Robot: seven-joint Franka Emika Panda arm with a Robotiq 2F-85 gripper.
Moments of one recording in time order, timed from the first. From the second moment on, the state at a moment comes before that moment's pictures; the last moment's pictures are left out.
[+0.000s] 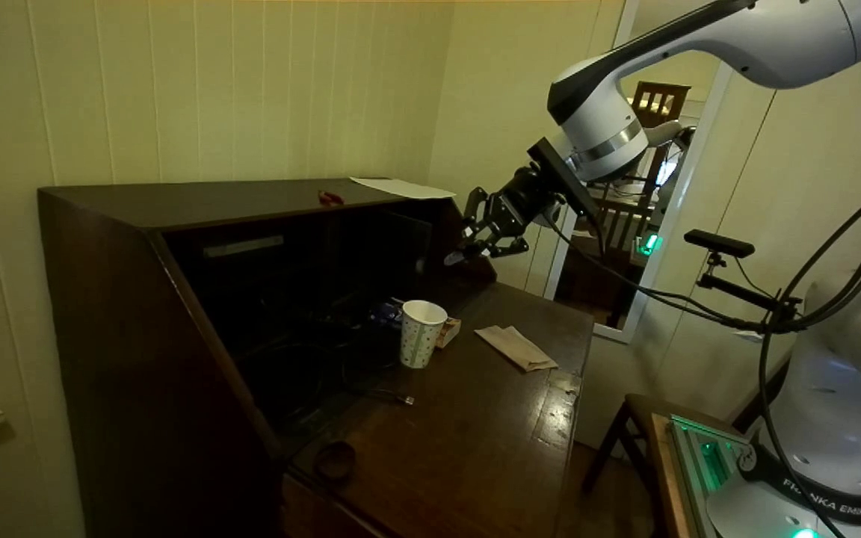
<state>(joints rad) -0.11 -0.22 -0.23 -2.44 1.03 2.08 0.19</state>
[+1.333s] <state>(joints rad) -0.22 0.27 -0.27 -2.15 1.29 1.70 0.34</state>
